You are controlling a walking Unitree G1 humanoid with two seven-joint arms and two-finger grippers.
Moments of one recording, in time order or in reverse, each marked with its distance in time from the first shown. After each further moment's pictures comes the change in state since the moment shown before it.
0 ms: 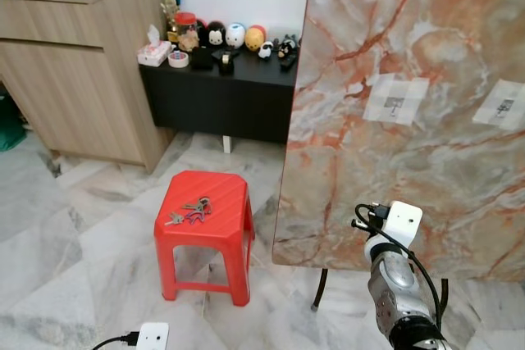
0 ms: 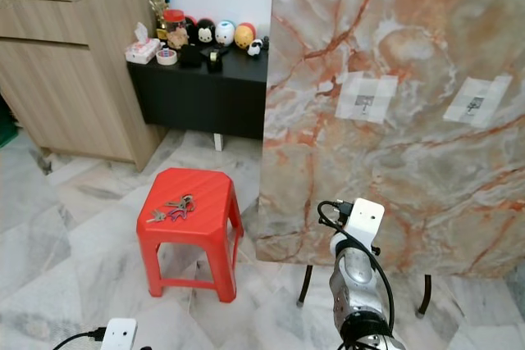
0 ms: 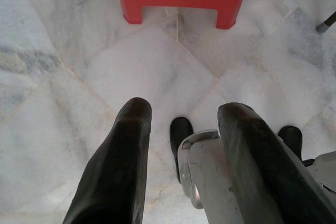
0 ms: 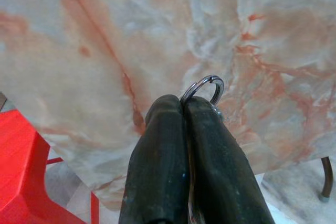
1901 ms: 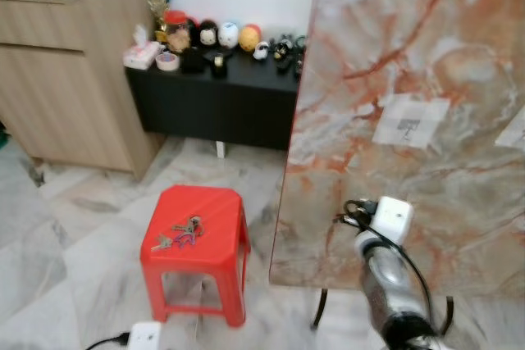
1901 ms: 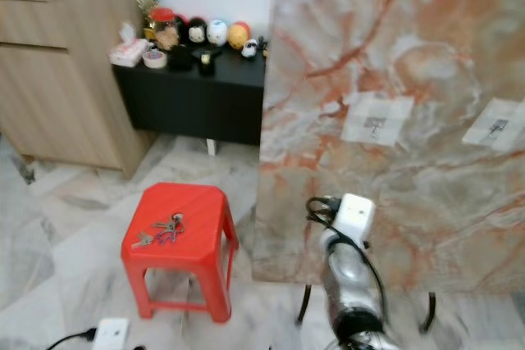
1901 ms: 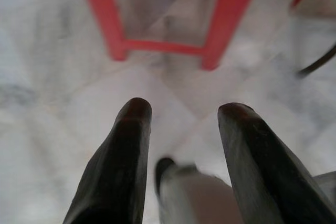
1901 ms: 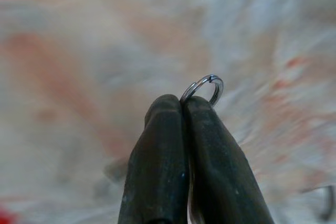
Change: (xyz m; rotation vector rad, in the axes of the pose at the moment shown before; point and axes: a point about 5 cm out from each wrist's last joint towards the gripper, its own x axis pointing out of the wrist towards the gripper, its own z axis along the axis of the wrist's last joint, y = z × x) left arm 0.003 -0.013 0.008 -0.042 -0.023 -0.040; right arm -0.003 -0.017 -0.006 -0.015 0.018 -0.053
